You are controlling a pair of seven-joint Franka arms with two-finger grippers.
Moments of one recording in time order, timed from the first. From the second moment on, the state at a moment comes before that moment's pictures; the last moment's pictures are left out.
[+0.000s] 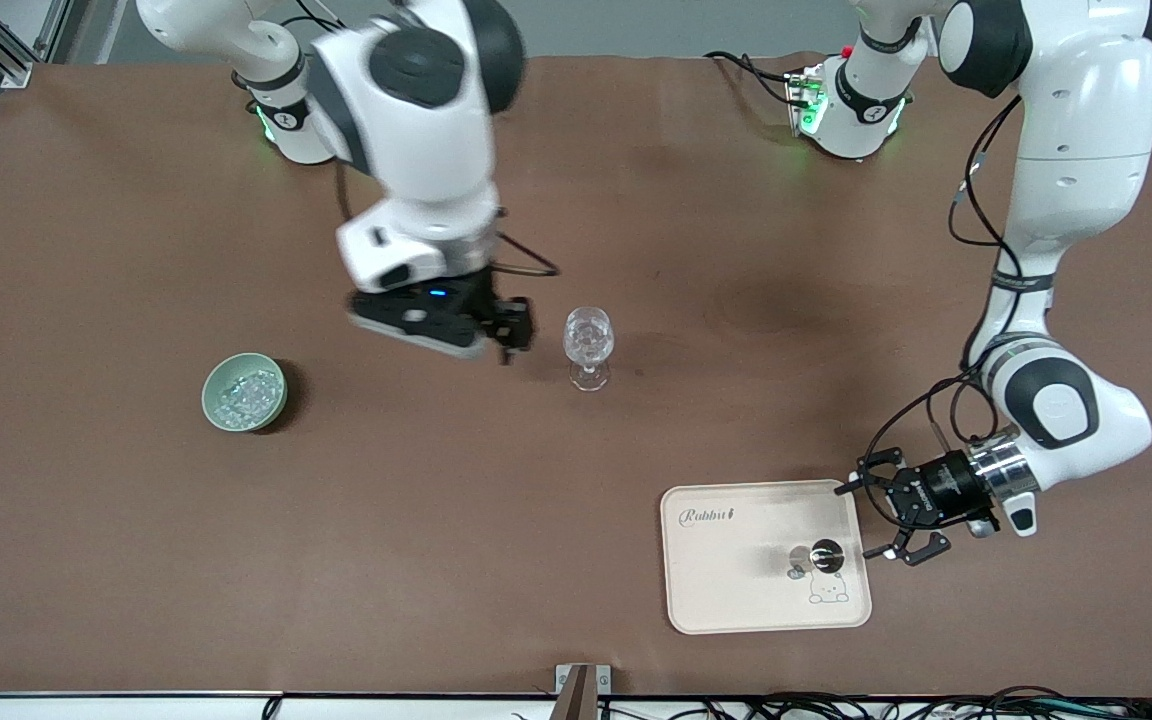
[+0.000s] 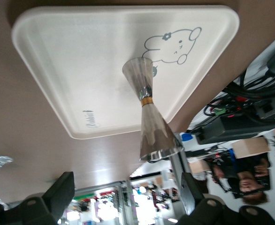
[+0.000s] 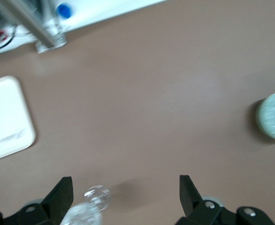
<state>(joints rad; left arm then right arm) -0.06 0.76 0.12 -1.48 -1.31 2.06 -0.76 0.77 0.42 -0.24 -1.20 -0.08 1.73 0.91</state>
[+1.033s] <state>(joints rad) -0.03 0.53 0.10 -1.22 -0.70 2.02 -0.71 0.10 0.03 -0.12 -1.43 0.00 1.47 0.22</state>
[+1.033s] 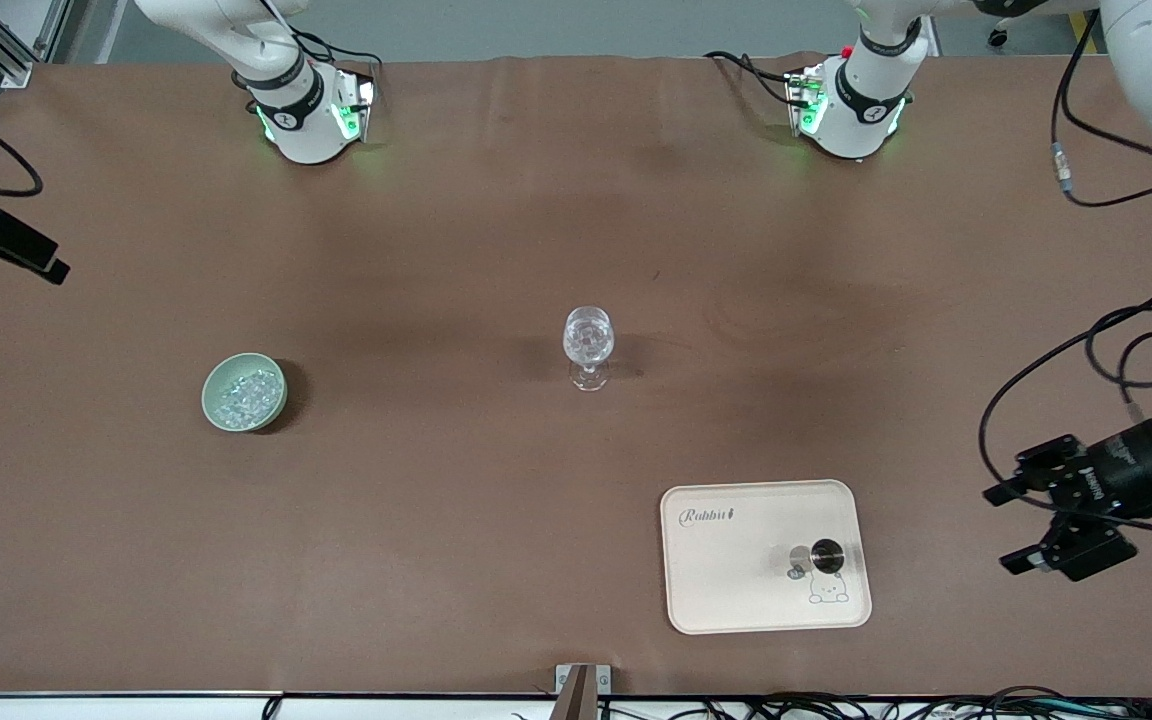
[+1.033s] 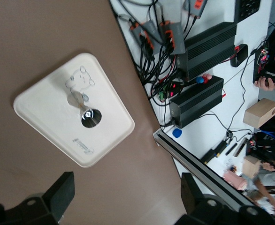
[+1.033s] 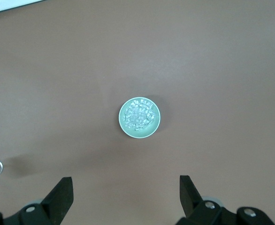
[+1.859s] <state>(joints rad) -0.03 0.13 -0.03 -1.31 -0.15 1.63 -0.26 0.10 0.03 -0.10 -1.44 -0.01 1.48 0.12</state>
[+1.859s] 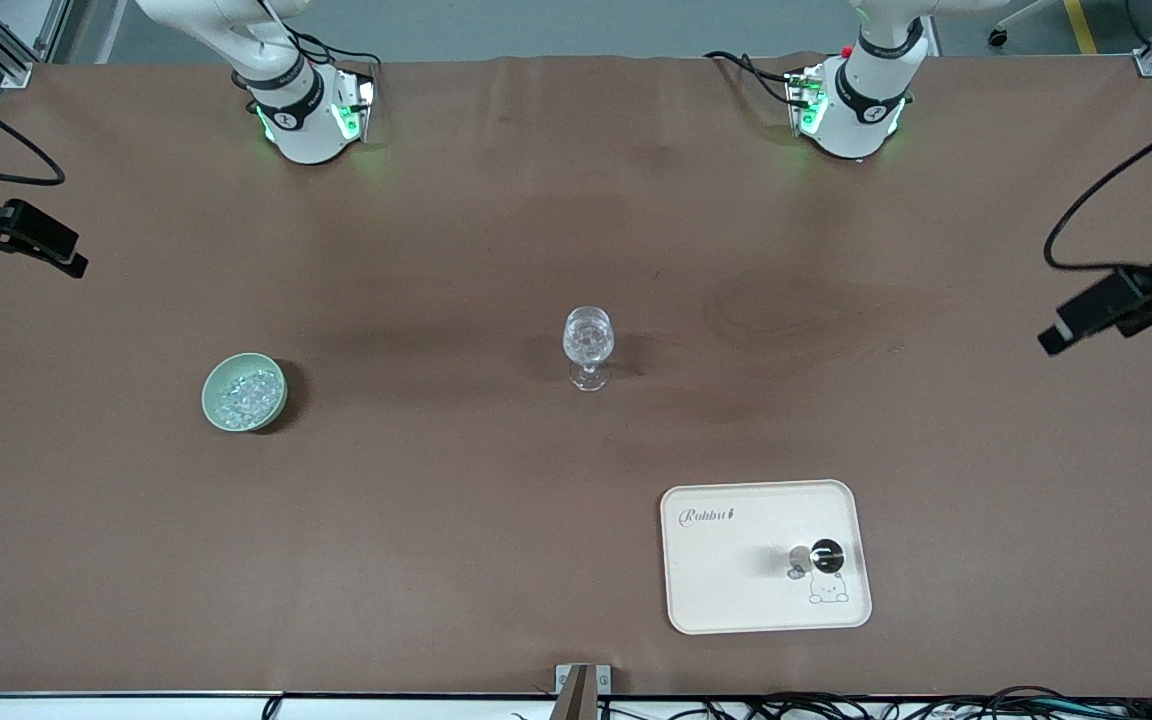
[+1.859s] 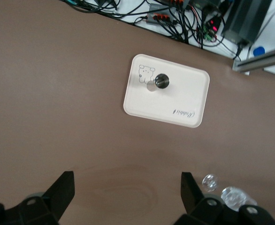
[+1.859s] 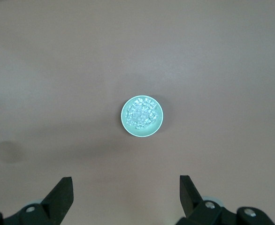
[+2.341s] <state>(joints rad) -0.03 -0.11 -0.03 -1.56 -0.08 1.58 -0.06 0.09 0.03 -0.10 -1.44 -0.01 1.48 0.12</state>
